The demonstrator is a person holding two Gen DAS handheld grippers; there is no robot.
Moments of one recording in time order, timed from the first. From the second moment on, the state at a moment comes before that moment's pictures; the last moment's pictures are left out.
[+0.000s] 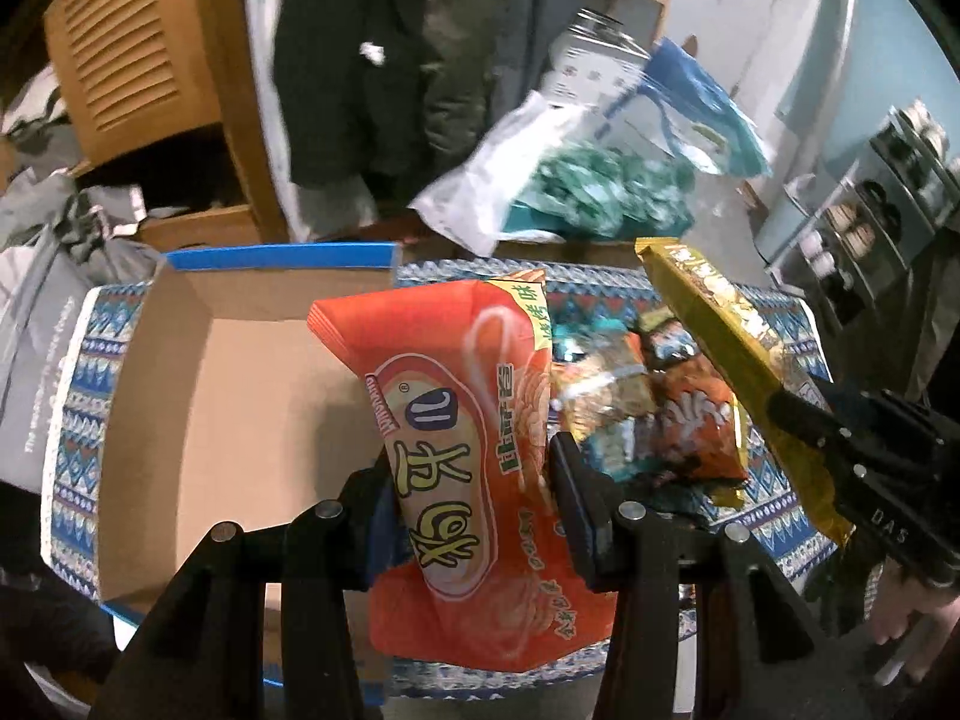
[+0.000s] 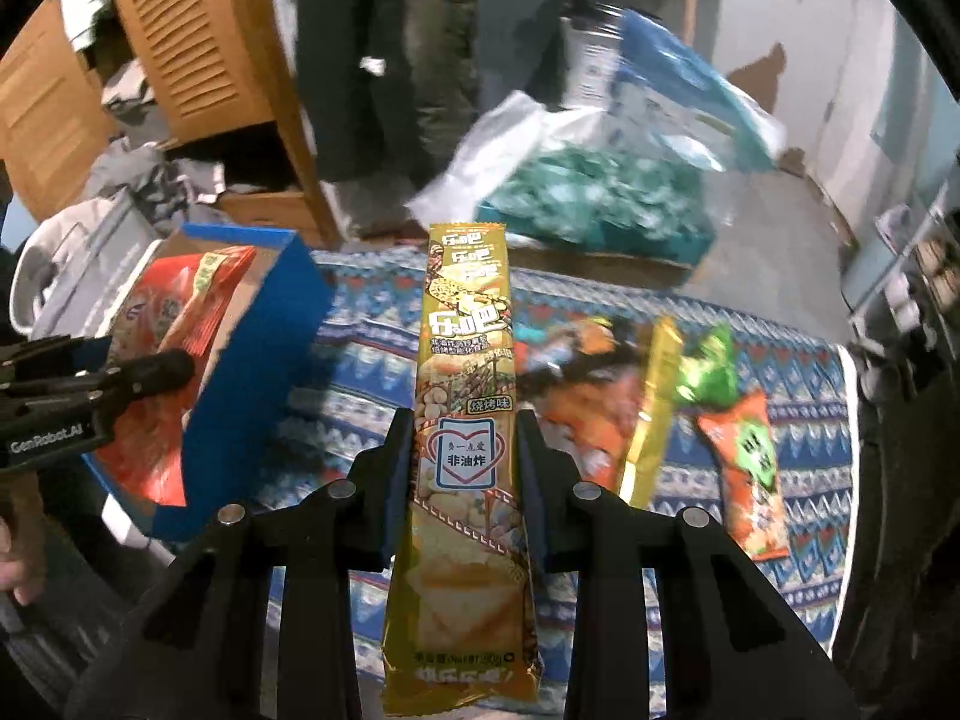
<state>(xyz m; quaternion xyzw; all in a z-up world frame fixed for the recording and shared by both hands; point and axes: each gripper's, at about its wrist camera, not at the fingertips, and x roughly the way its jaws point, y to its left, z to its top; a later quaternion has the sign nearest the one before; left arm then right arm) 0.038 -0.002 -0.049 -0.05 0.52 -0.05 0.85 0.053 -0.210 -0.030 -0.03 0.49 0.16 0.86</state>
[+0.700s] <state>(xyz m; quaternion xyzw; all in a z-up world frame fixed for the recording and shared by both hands) 0.015 0.120 -0.064 -0.09 0.51 0.05 0.85 0.068 -0.037 -0.036 -0.07 0.51 0.27 0.81</state>
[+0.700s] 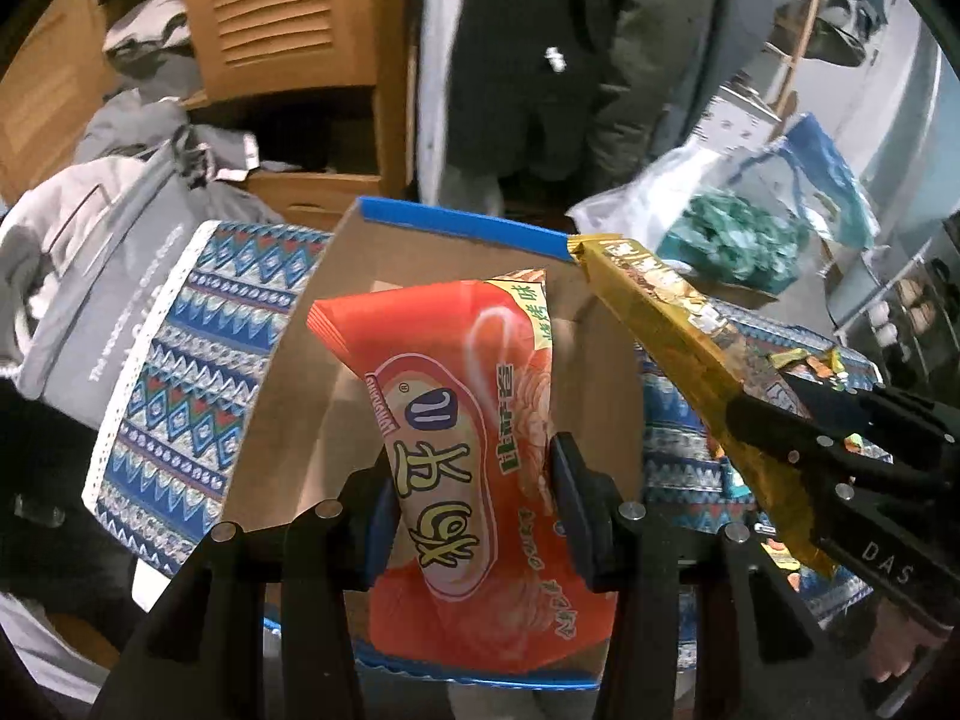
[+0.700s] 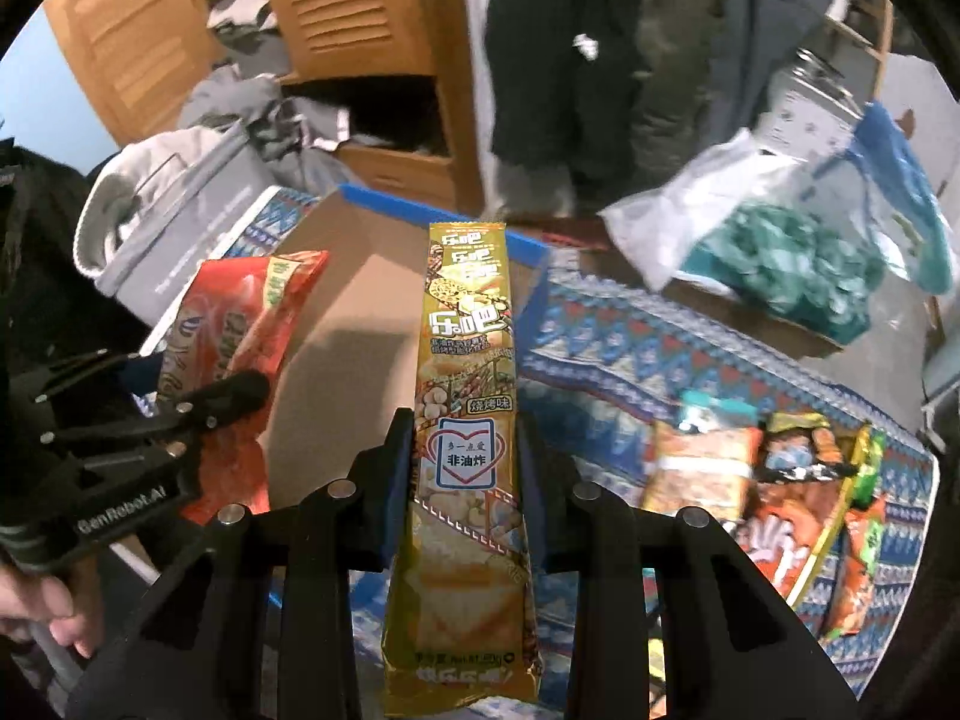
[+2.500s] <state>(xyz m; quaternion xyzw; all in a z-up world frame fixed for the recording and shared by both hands) 0.044 0.023 -0.066 0.01 0.51 -0.01 0.86 0.084 -0.157 -0.038 -0.02 0.51 0.14 0.85</state>
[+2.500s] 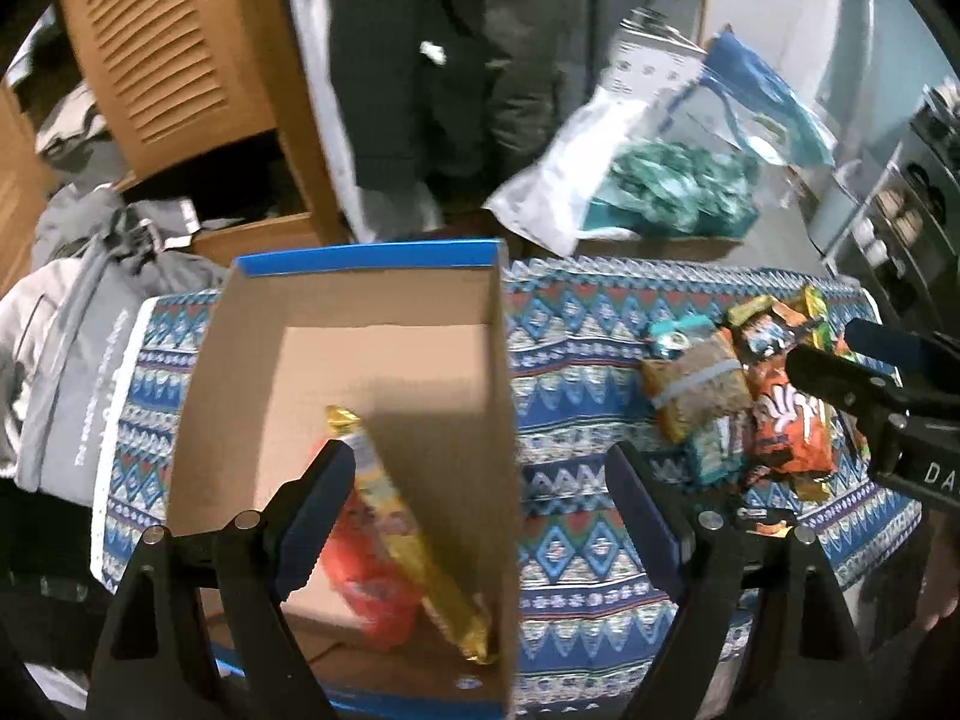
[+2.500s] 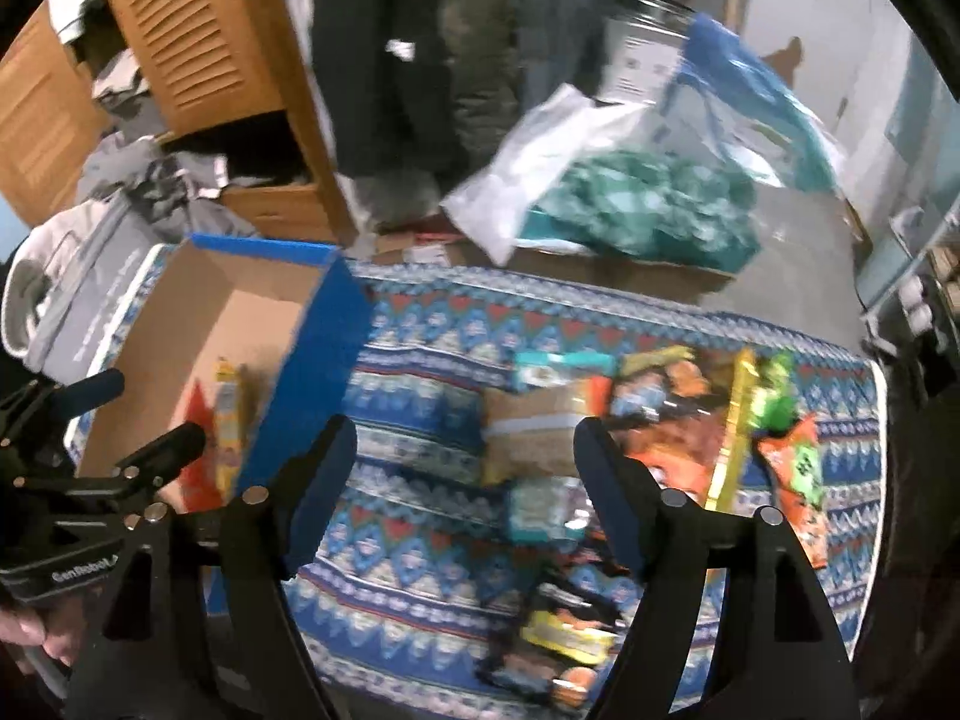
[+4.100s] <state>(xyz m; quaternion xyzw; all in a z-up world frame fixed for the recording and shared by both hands) 0.129 -0.140 -0.165 0.14 0.57 -0.17 0.79 0.109 -0.419 -0.166 -0.02 0.61 -0.01 0.79</state>
